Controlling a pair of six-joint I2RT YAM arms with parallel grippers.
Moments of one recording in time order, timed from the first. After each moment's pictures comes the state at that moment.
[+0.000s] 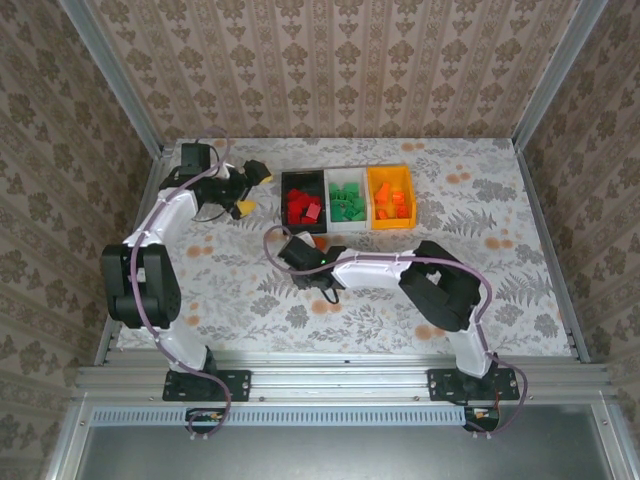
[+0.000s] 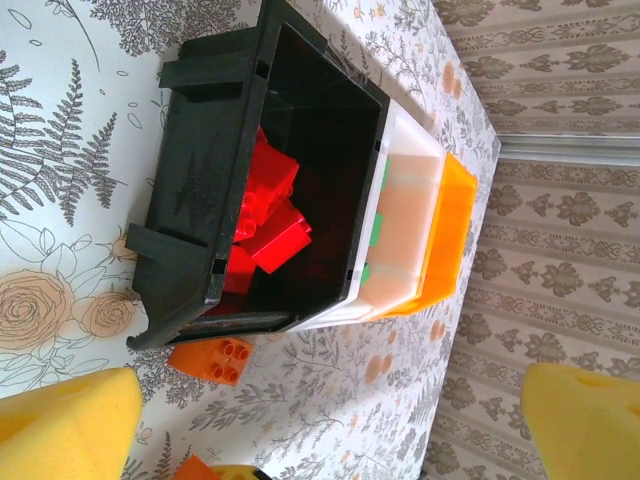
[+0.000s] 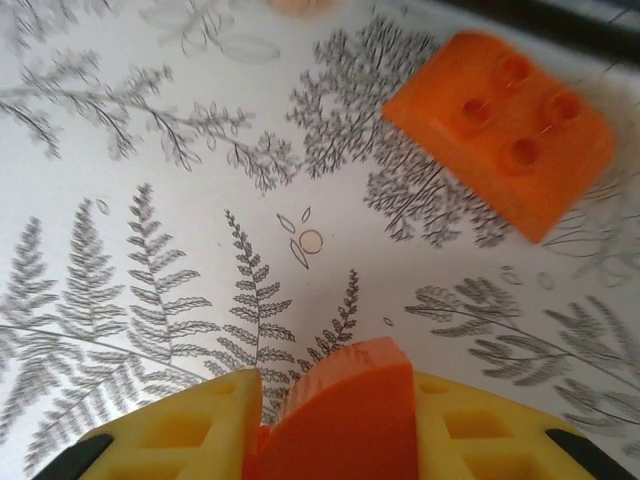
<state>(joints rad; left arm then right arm) -0.09 1.70 1.33 -0.50 0.74 -0.77 0.95 1.96 1.33 -0.36 0.31 0.49</state>
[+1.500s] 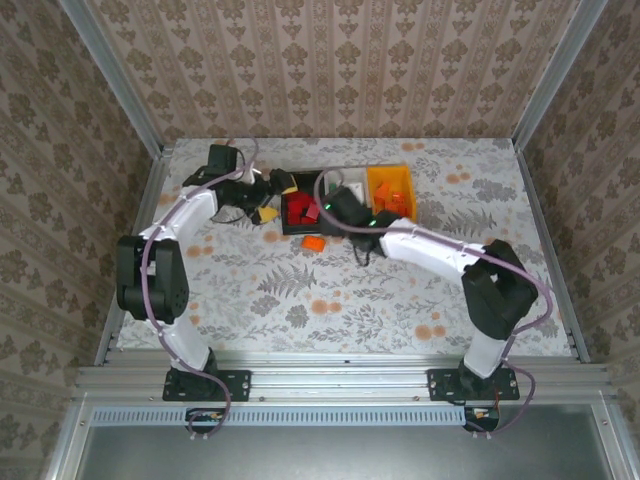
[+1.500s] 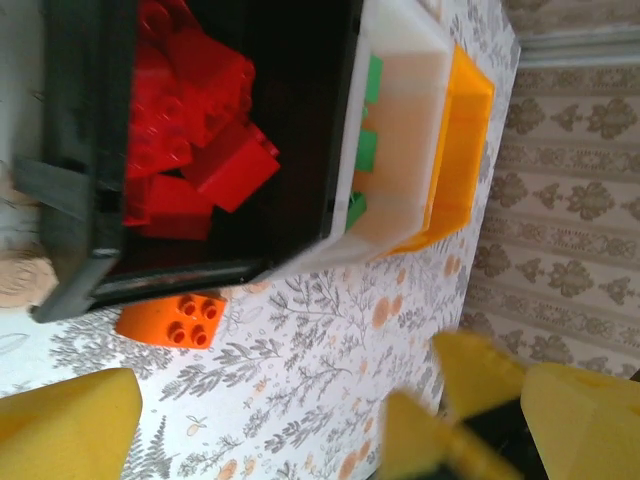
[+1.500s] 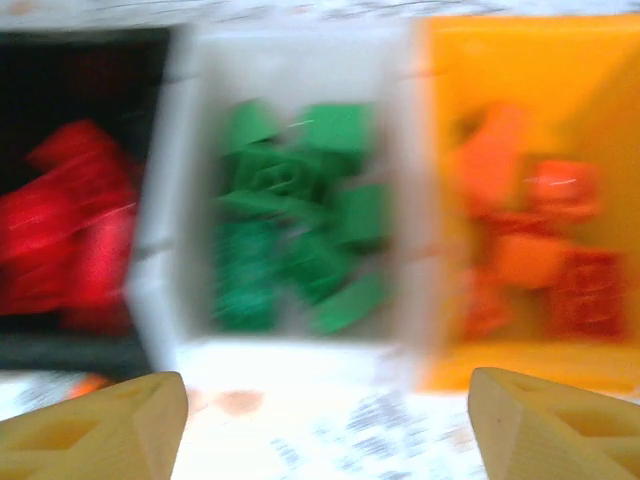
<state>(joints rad) -0.20 1.75 1.36 -0.53 0.76 -0.73 0.77 1.78 1.29 -0.35 0.39 0.59</state>
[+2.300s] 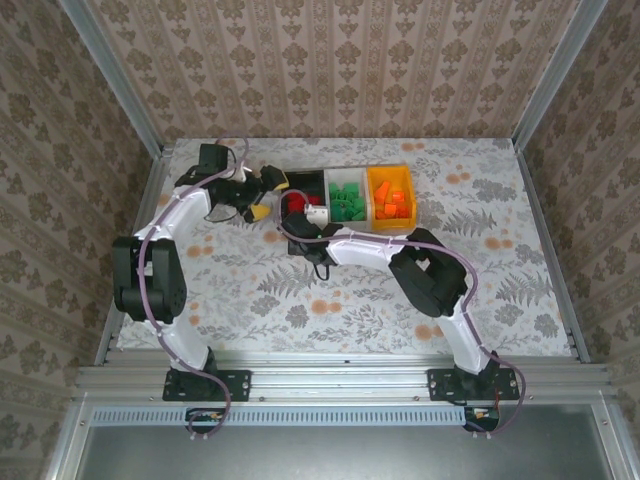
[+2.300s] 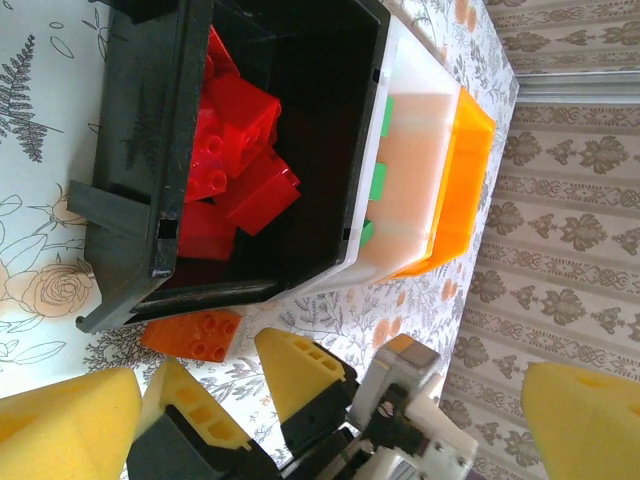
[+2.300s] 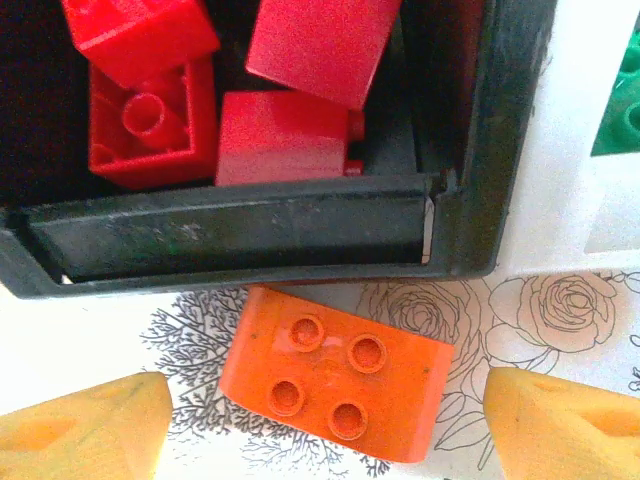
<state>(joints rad) -0.17 1.75 1.36 -0.53 0.75 -0.74 0.86 2.16 1.56 -0.43 0.45 0.83</state>
